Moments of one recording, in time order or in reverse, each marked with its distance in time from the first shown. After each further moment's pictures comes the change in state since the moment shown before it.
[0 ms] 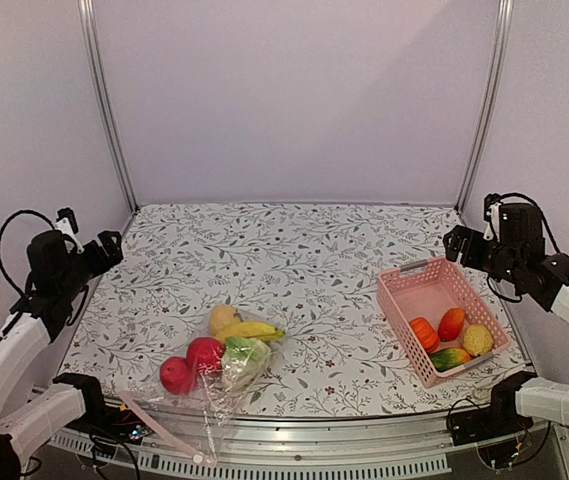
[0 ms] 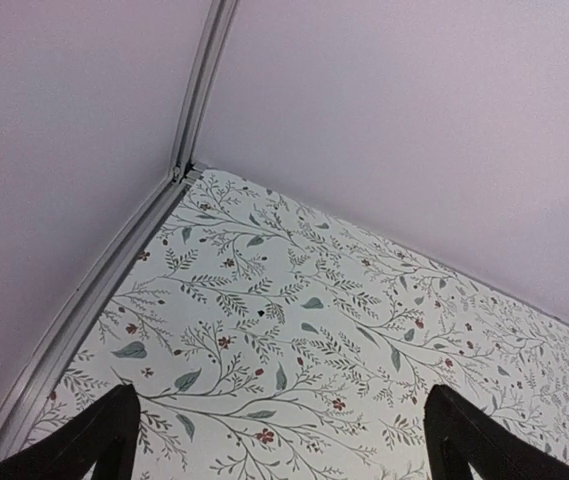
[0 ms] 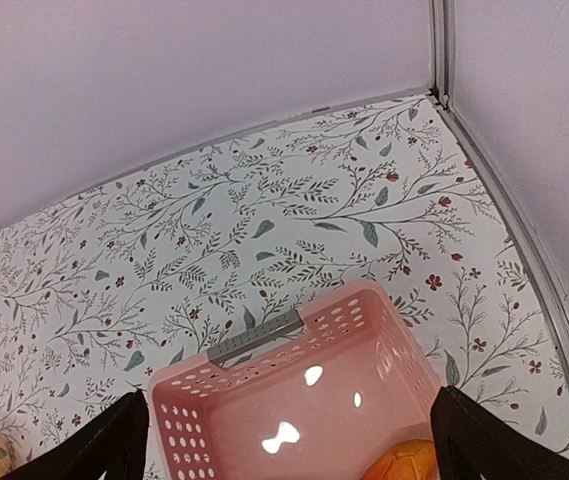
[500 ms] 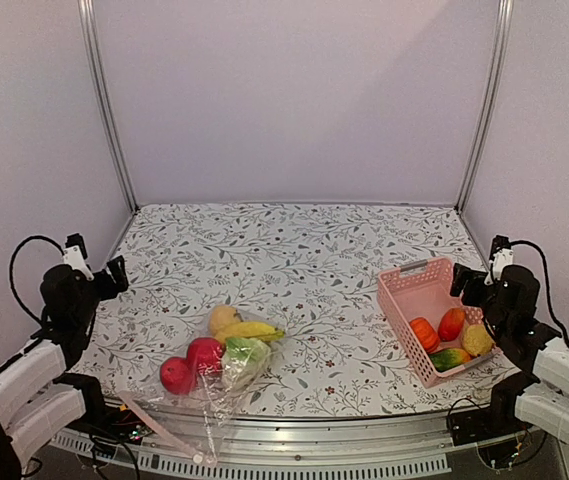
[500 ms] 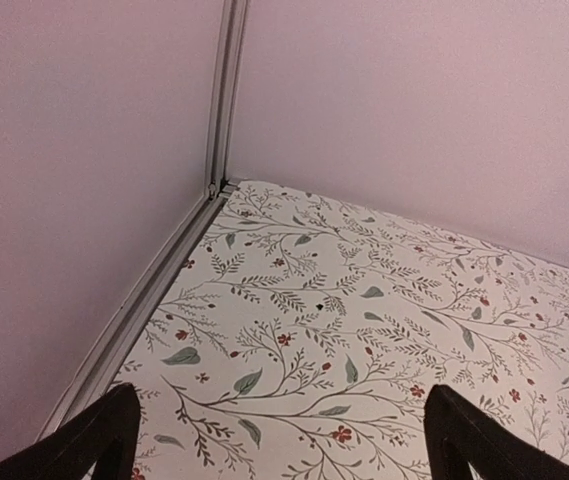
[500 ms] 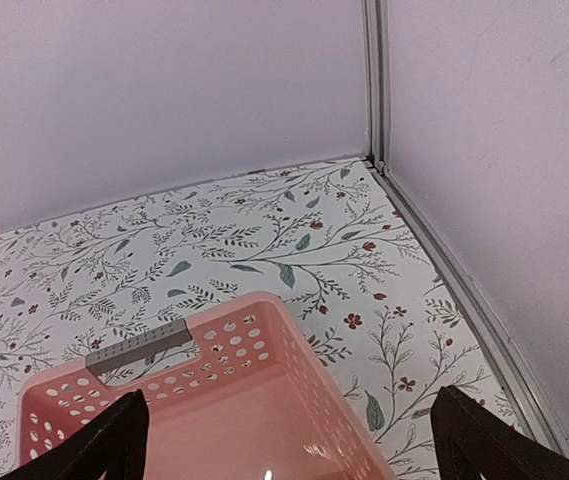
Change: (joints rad) left arm -0.001 -0.058 -0.315 0.370 -0.101 0.198; right arm -0.050 -0.249 -0.554 0.596 0.165 -0.200
